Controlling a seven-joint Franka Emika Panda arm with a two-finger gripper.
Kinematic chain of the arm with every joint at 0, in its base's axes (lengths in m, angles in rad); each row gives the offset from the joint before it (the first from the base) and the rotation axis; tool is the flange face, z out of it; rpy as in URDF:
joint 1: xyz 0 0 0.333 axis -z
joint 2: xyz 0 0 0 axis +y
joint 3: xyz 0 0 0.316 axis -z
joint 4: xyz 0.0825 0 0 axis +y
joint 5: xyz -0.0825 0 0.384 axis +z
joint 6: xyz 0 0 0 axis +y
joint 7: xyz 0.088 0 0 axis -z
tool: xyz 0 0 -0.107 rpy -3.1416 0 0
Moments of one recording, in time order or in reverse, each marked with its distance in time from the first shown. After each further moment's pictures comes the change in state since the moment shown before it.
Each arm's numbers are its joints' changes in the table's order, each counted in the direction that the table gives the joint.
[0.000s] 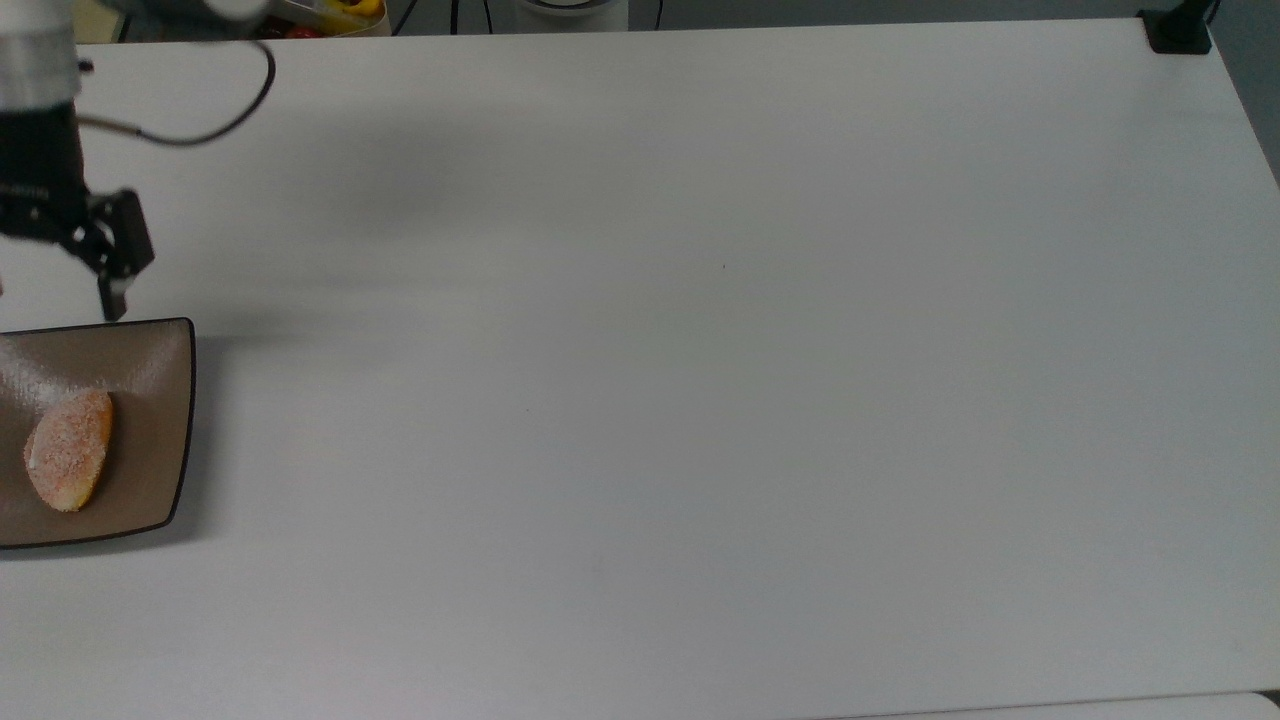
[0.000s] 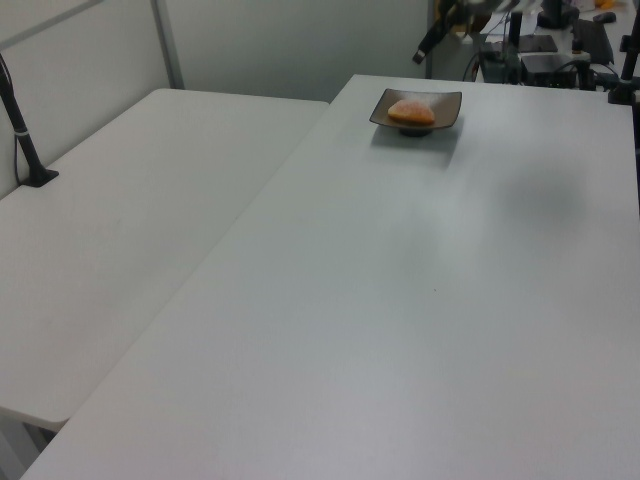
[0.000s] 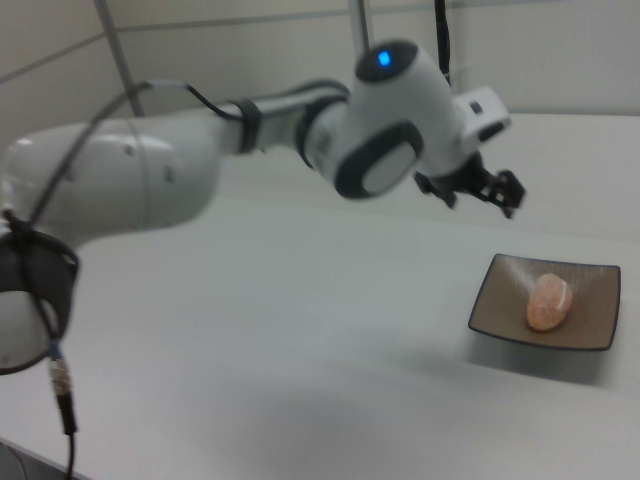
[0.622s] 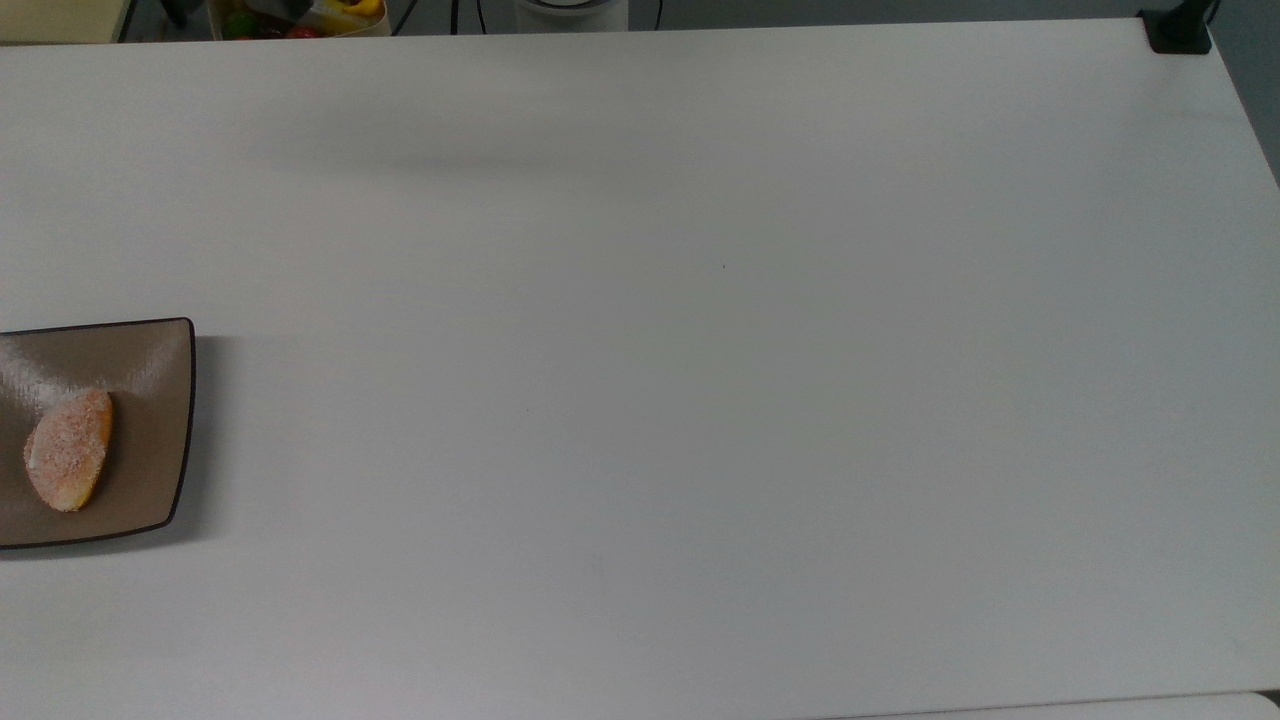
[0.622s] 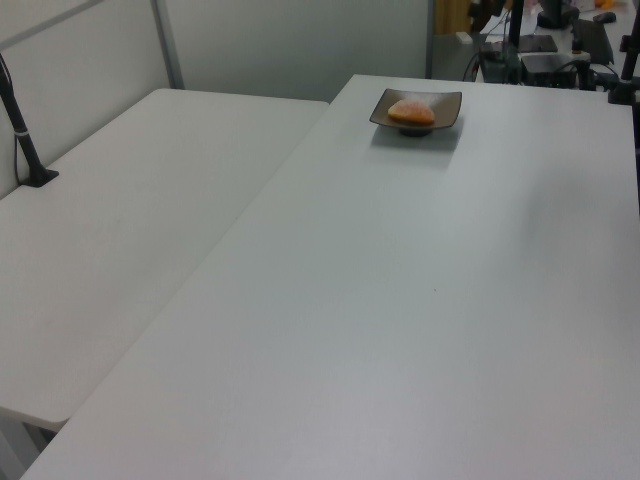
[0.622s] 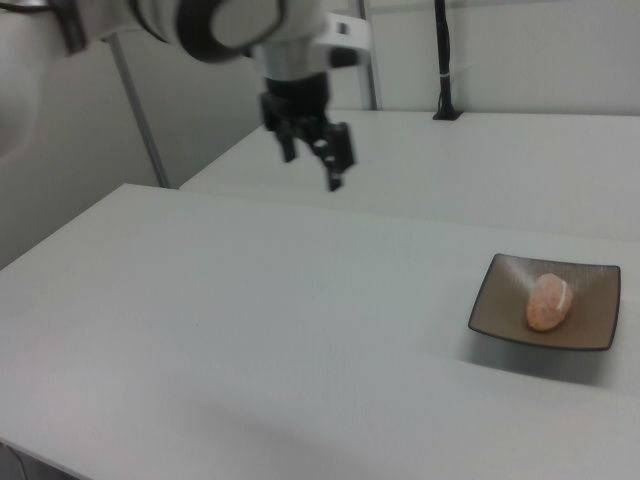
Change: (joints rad) arm -0.089 -0.373 -0.003 0.029 -0.054 0.752 0.420
